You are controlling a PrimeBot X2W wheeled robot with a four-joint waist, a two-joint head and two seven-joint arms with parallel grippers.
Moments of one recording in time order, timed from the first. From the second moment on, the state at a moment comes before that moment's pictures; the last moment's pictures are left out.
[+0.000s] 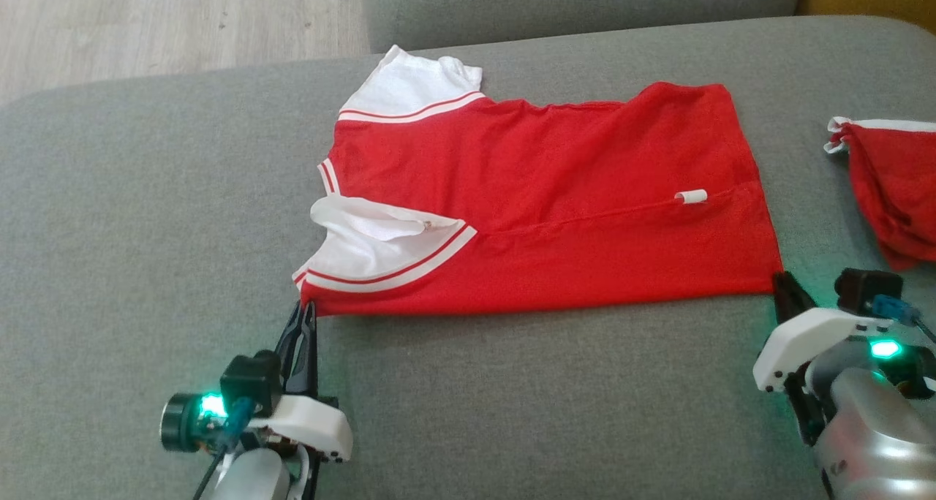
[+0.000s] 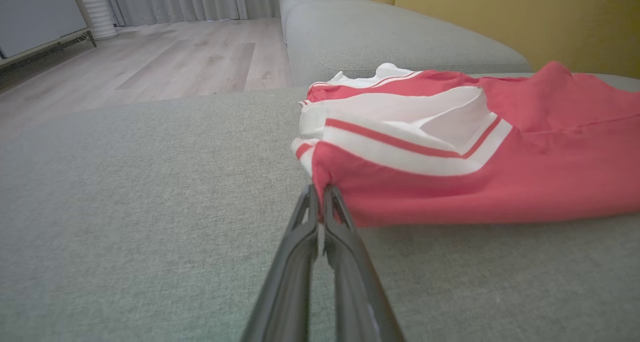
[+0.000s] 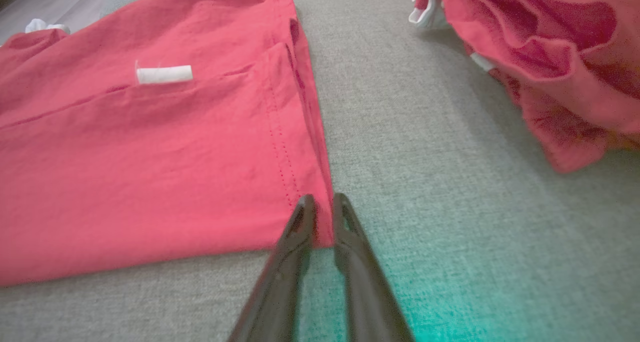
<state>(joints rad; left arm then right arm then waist) -0.22 0.08 -0.29 0.59 -0.21 0.07 -0.26 -0.48 -0.20 0.04 1.09 0.22 0.12 -0.18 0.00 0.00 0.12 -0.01</state>
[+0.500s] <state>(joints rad) -0.08 0.09 -0.30 0.50 -0.21 0.07 -0.26 -0.39 -0.27 0.21 1.03 0.36 0.12 -0.17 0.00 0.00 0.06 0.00</state>
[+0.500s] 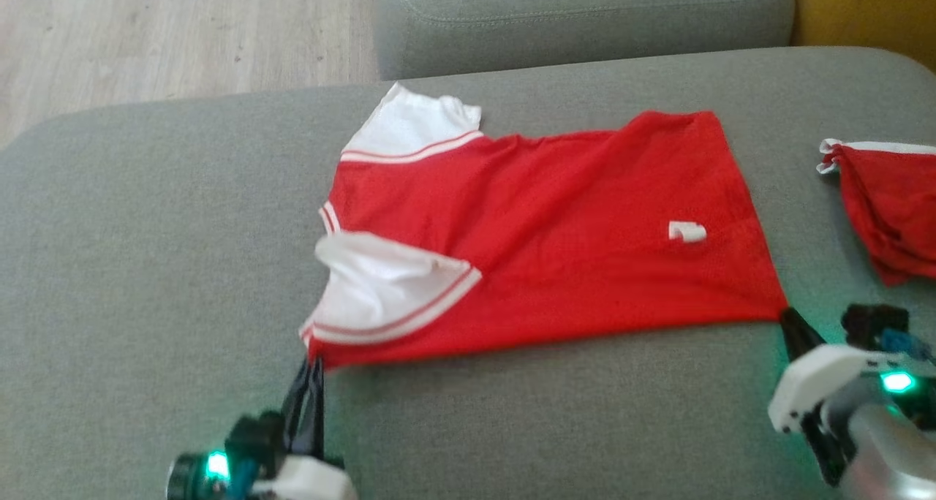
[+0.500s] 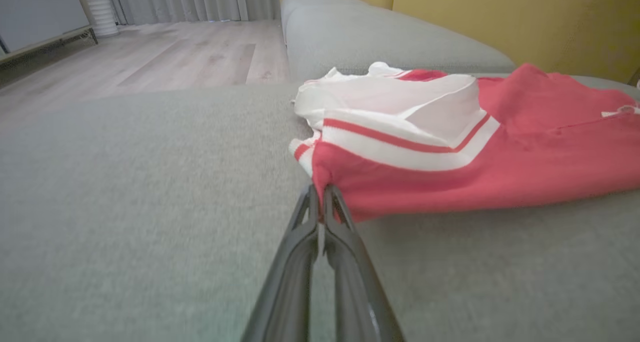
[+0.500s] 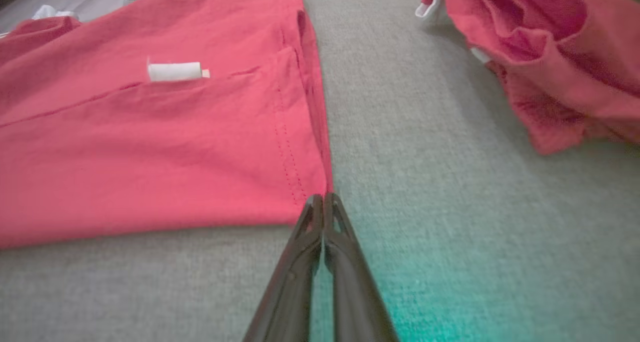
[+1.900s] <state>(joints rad) 0.14 0.15 -0.36 0.26 -0.25 0.09 -0.17 0.18 -0.33 0.00 0.29 0.39 0.12 0.00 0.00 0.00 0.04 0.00</state>
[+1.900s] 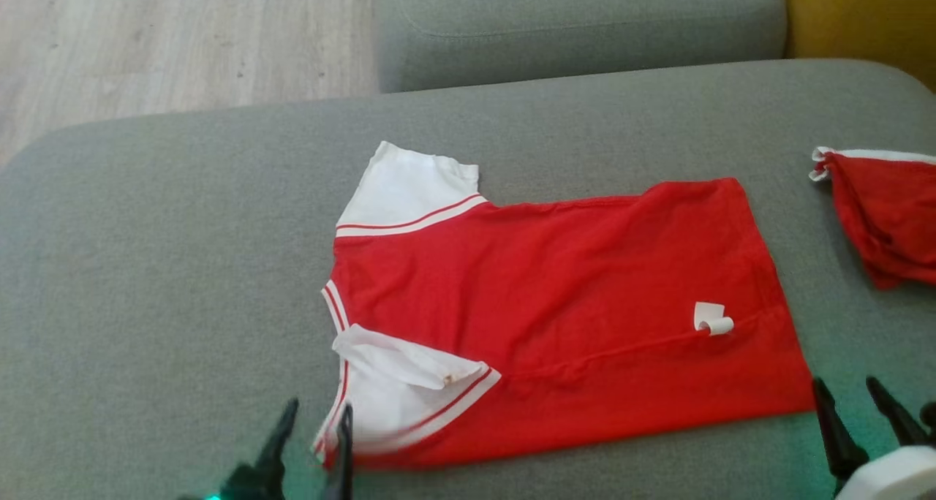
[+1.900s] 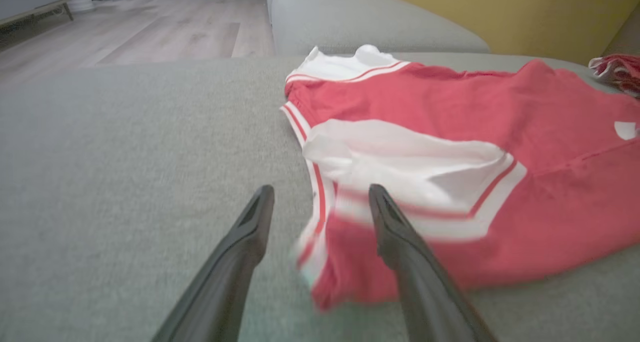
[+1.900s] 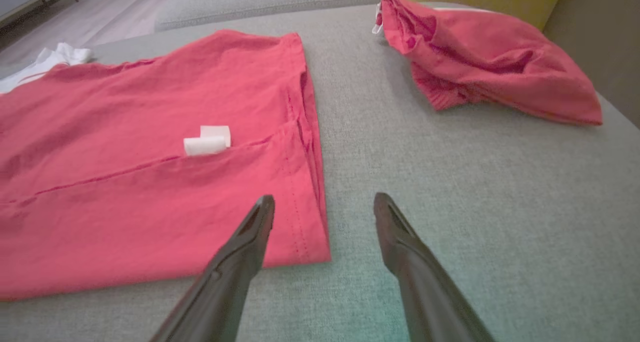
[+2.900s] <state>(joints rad) -1.08 0.34 -0.55 0.67 -0.42 -0.13 0.53 -0.05 -0.37 0.11 0.12 0.38 0.12 -0.08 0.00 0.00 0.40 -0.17</state>
